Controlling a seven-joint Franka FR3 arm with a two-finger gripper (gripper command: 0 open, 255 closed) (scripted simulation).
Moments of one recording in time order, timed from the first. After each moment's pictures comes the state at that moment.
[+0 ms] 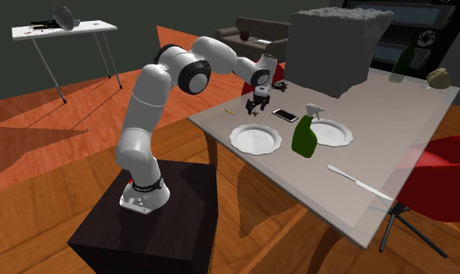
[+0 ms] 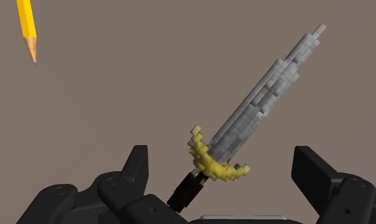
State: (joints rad) arm 0.40 0.49 0.46 -1.63 -0.02 2.09 1.69
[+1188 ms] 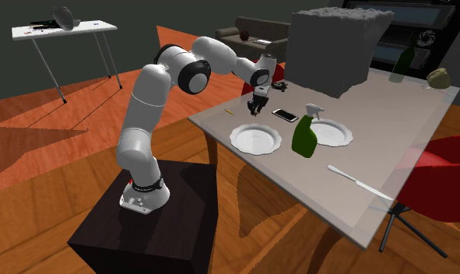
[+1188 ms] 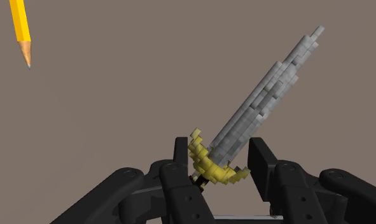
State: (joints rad) arm 0.40 0.49 0.46 -1.64 -0.02 2.11 1.69
